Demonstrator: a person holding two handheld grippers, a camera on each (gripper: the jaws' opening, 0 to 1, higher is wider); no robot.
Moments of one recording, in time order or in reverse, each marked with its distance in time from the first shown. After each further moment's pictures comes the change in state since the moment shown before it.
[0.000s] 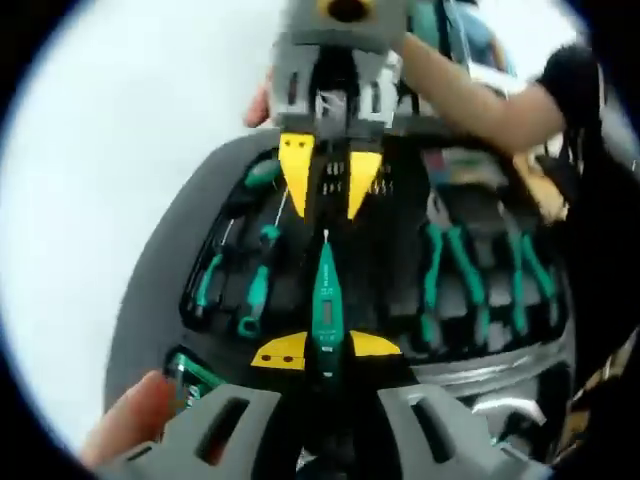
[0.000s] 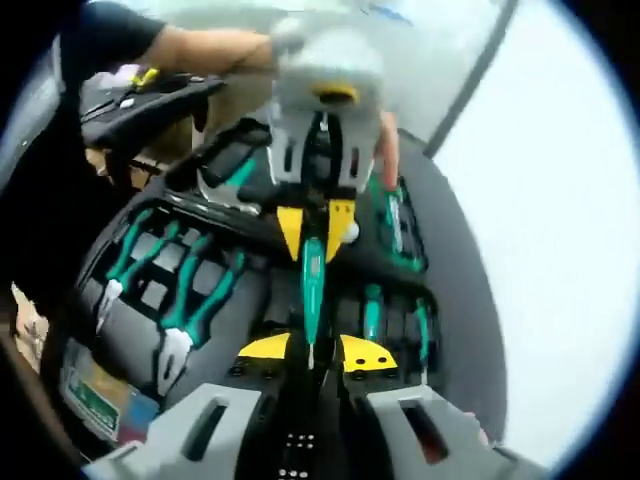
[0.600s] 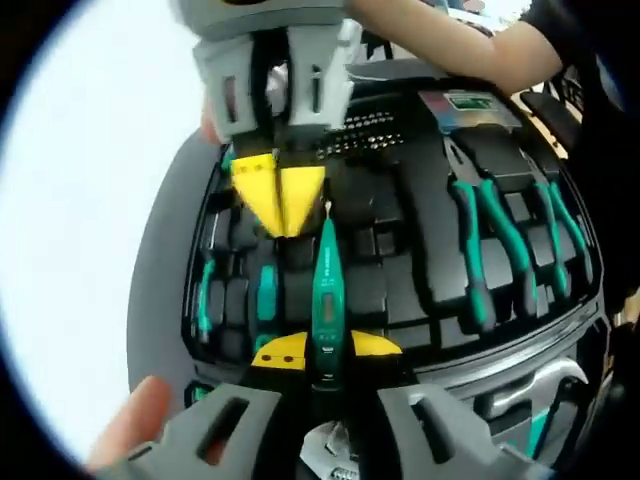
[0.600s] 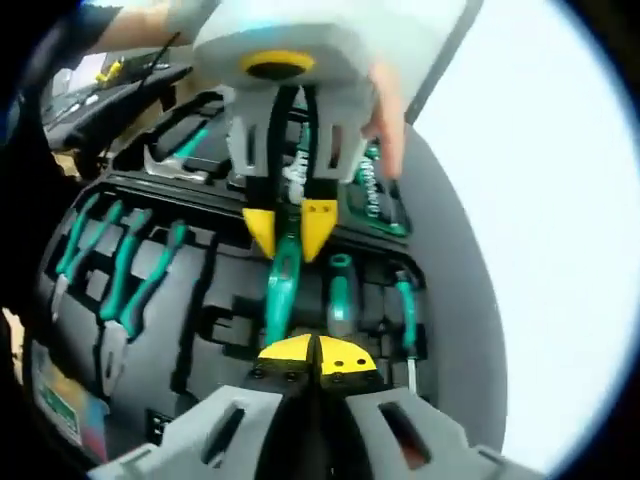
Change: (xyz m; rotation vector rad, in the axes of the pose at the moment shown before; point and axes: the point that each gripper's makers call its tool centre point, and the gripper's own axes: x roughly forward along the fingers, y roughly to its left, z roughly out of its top) left arm 0.027 0.011 -0.009 0.179 0.112 -0.036; right arm 0.010 -0.032 -0.006 -0.001 0.023 -0.131
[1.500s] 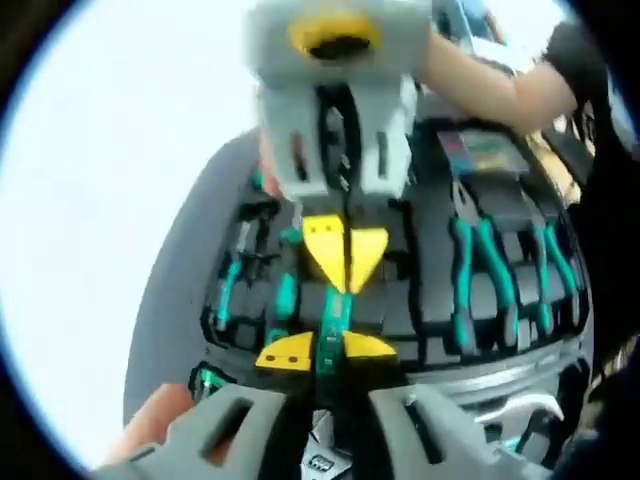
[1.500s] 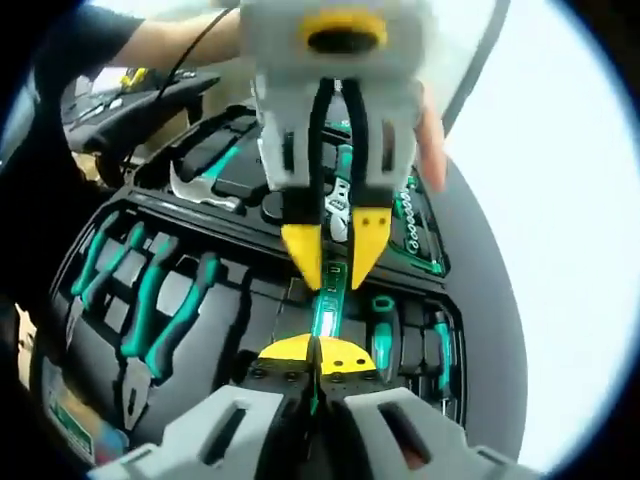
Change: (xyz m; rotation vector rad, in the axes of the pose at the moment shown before) left arm -0.037 0.009 0.017 -0.236 -0.167 0.120; right arm 0.018 0.035 0.029 -0.035 -0.083 0.149
